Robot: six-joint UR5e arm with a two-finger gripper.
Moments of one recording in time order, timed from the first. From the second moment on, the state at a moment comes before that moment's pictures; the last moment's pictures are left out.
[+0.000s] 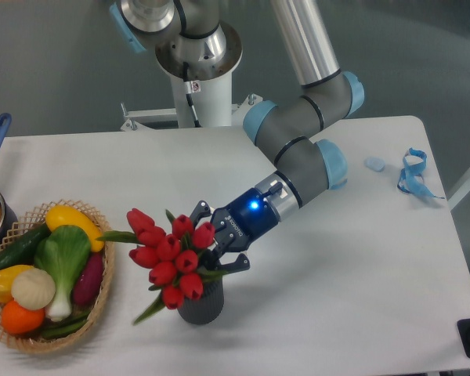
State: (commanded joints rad) arm 2.61 -2.07 -1.82 -0.79 0.13 1.48
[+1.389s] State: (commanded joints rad) arm 2.90 -1.68 -1.77 -0.80 0.99 1.61
